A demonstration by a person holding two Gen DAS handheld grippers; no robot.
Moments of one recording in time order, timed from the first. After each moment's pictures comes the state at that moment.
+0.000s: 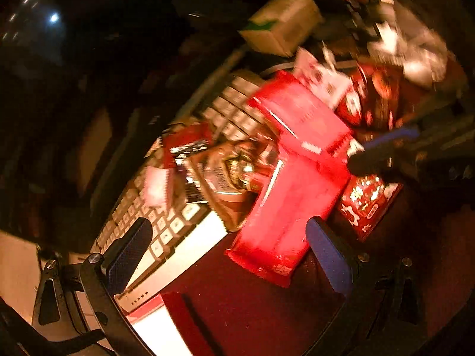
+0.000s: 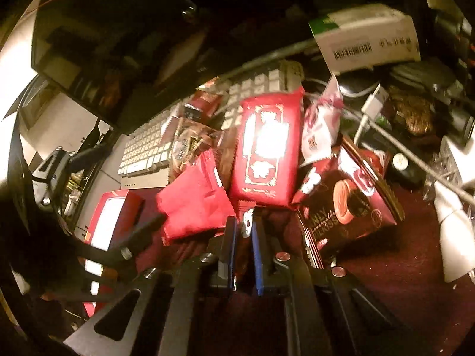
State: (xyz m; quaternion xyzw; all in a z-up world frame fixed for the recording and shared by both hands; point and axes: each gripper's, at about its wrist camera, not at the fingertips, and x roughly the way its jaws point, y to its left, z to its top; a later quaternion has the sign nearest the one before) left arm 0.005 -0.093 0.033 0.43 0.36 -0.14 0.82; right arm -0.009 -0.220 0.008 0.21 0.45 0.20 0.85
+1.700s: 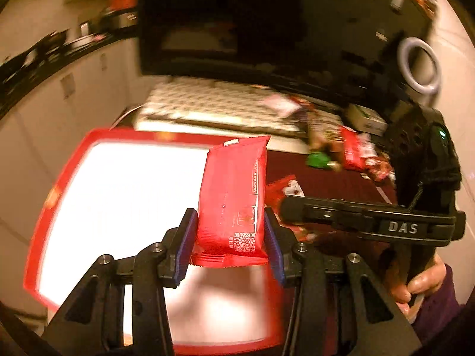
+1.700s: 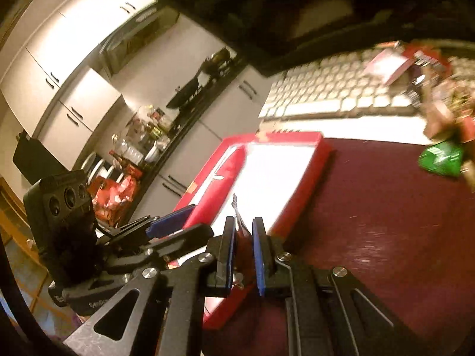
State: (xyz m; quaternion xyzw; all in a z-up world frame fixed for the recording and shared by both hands) left arm -0.124 0.176 0.074 -0.06 0.40 -0.06 0.91; right arm -0.046 0.000 0.035 0.19 0.43 0.43 0.77
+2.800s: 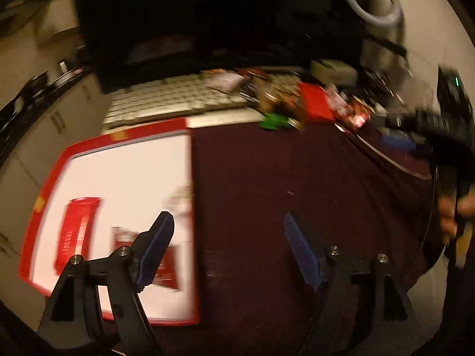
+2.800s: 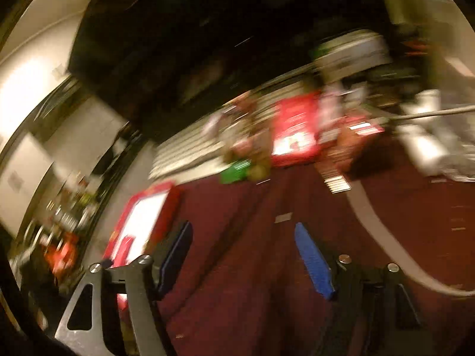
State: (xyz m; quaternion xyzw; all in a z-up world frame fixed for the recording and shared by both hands) left arm -0.167 0.067 0.052 0.08 0.39 -0.09 0.91; right arm -0.102 -0.209 0.028 0.25 0.37 0.17 0.88
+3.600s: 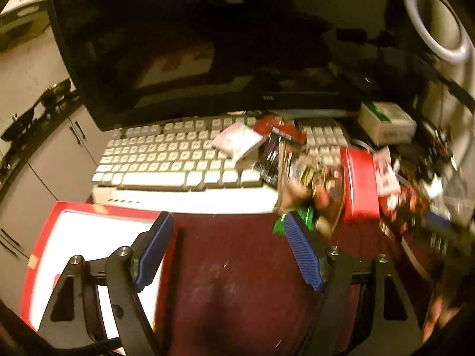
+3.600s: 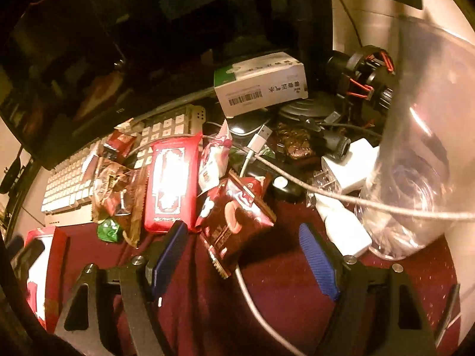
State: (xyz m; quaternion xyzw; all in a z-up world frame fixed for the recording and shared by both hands) left arm -0.021 0.004 0.074 0.05 0.36 0.01 0.93; right arm -0.022 -0.220 0.018 0.14 0.41 -0.05 0.90
